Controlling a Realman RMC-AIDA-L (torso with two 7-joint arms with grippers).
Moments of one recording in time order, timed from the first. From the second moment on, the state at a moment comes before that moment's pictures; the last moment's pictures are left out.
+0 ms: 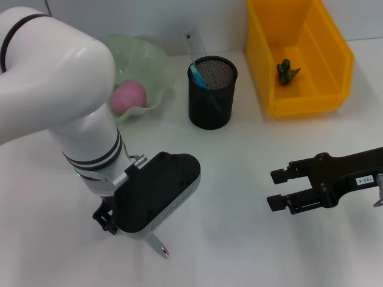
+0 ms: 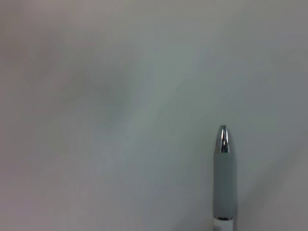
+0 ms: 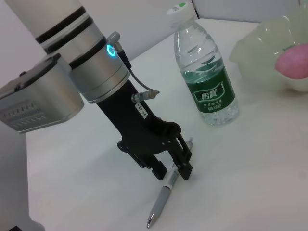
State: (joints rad) left arm -0.86 -2.08 1.92 1.08 2.57 1.45 -1.40; right arm 0.52 2.00 -0.75 -0.75 -2.17 -1.74 1.63
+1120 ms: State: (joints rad) left arm -0.88 -2.08 1.92 1.06 2.57 1.45 -1.40; right arm 0.53 2.00 -0.75 -0.75 -2.17 -1.74 1.63
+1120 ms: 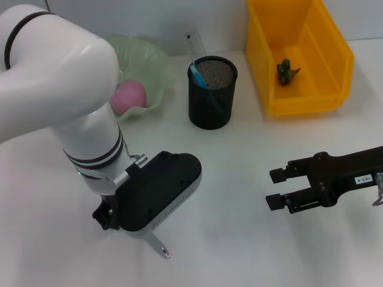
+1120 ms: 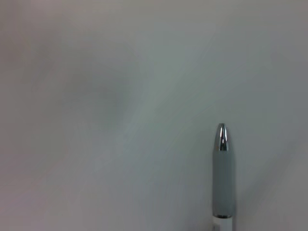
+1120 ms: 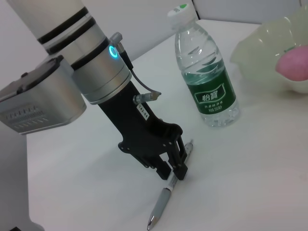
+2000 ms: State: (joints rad) left arm -0.89 -2.08 1.92 1.03 2.56 1.44 -1.39; right arm 0.53 2.00 -0.75 -0.75 -2.17 -1.74 1.63
